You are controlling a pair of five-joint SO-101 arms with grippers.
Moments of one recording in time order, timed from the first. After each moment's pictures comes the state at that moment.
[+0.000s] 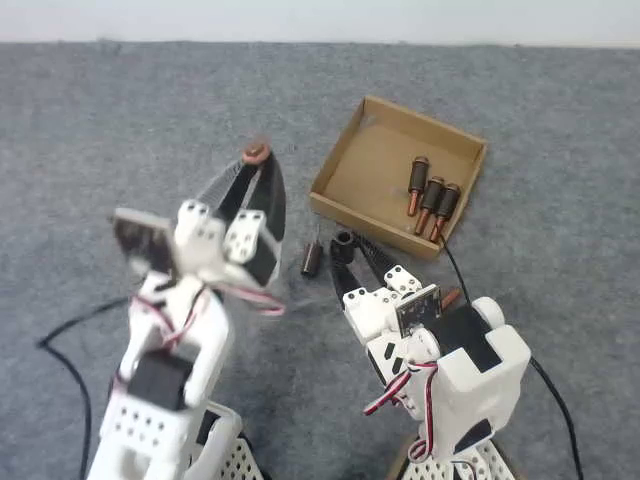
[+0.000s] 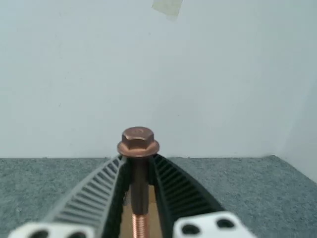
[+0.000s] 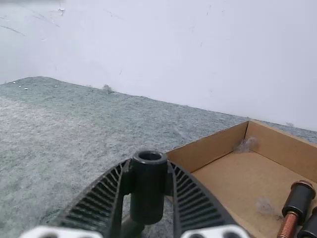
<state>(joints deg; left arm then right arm) 14.2 -76.0 66.3 23.5 18.2 -32.0 15.9 92.3 -99.0 -0.5</state>
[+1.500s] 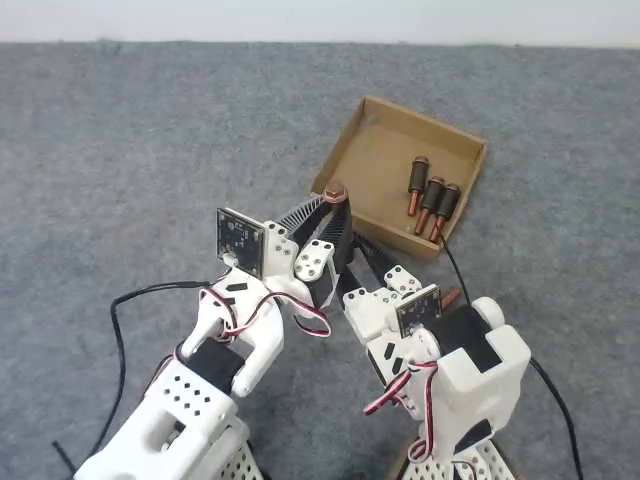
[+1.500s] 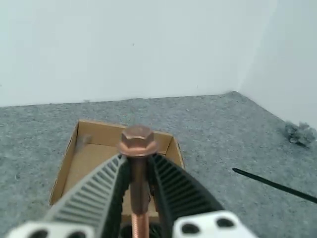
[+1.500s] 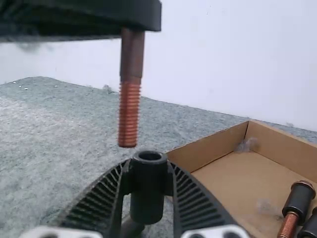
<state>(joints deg) 26.8 -63.4 80.2 5.8 18.2 -32.0 15.9 92.3 -99.0 -0.5</state>
